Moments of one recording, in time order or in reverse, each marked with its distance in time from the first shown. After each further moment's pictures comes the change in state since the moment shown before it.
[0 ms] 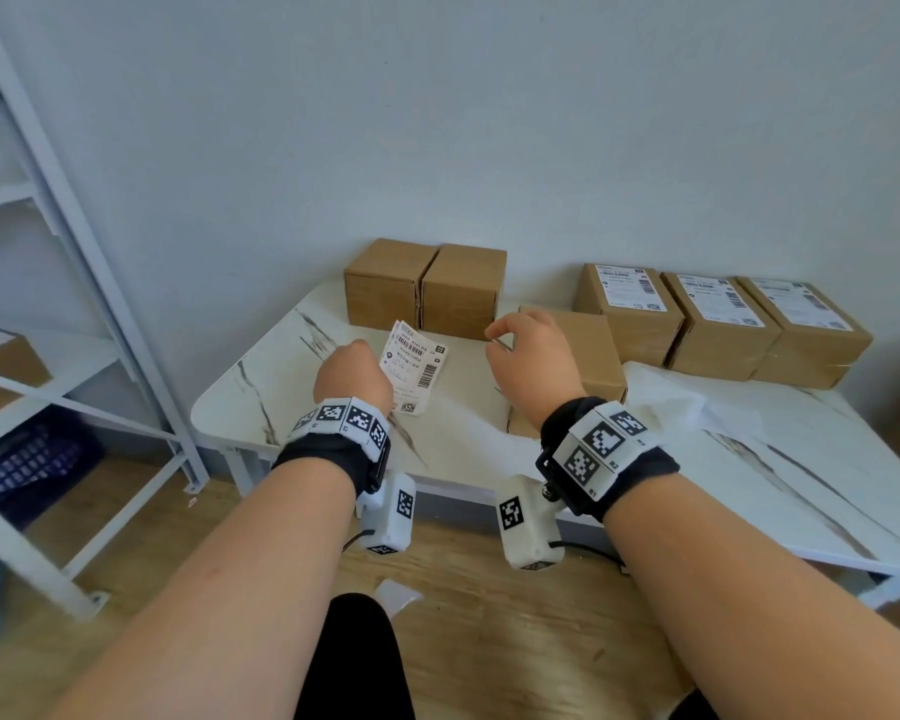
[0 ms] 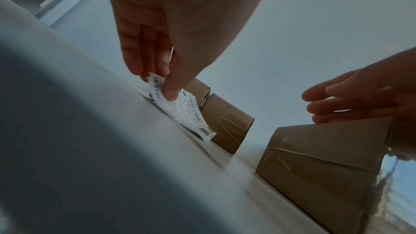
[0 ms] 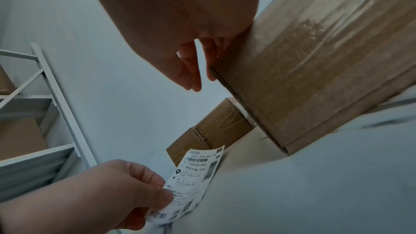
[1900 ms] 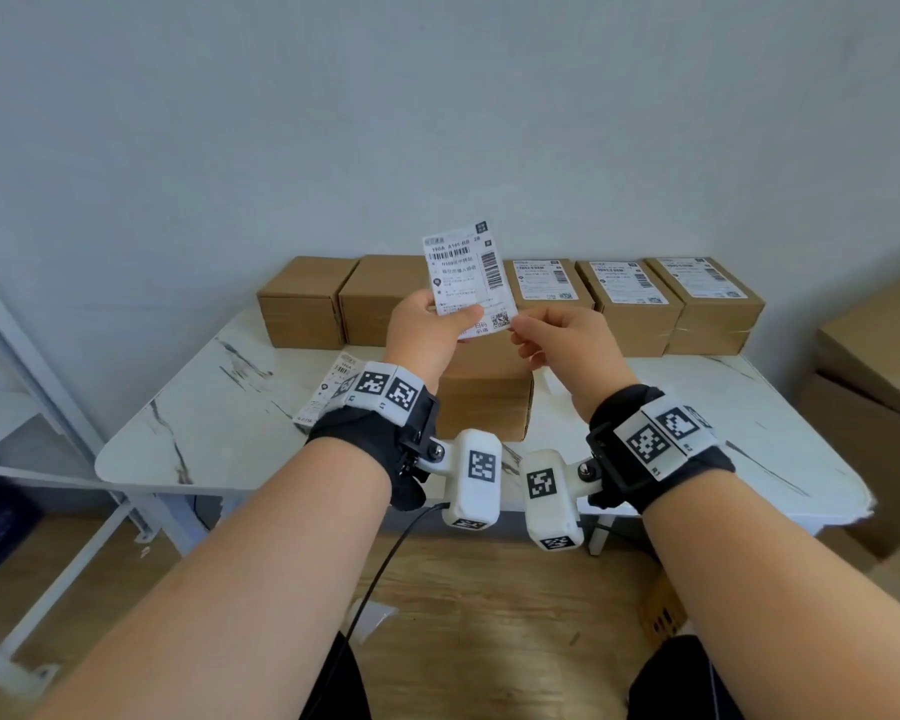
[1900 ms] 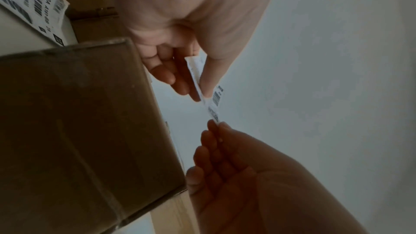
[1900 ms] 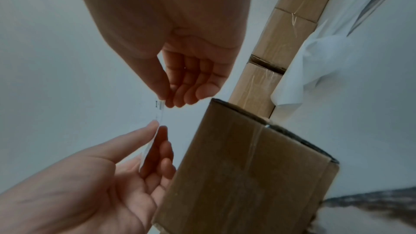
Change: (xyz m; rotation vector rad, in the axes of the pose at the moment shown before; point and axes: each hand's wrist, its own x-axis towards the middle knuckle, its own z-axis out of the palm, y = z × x) left_hand -0.042 0.164 -0.017 -1.067 -0.225 0.115; right_hand -0.004 0.068 -0.094 0.575 0.074 0.201
